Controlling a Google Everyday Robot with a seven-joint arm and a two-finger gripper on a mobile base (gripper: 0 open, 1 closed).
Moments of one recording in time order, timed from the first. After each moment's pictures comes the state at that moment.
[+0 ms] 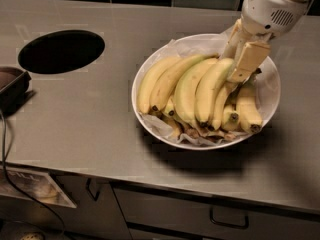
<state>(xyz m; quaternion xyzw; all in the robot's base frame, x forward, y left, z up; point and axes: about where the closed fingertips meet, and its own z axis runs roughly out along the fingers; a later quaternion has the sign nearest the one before) 0.513 -0.166 0.967 -0.68 0.72 0.05 0.14</state>
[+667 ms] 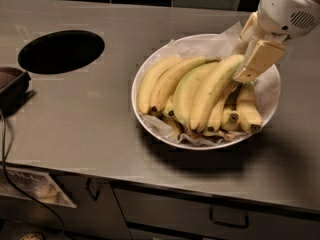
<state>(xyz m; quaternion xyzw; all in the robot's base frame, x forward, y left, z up) 0.501 -0.174 0.990 -0.65 0.73 0.01 0.22</state>
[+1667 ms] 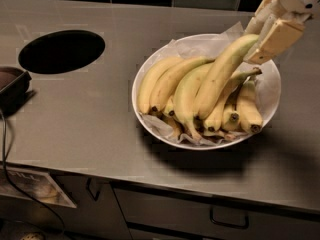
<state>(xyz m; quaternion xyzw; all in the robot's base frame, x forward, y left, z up) 0.504 -0.188 1.028 -0.64 0.72 0.00 0.26</state>
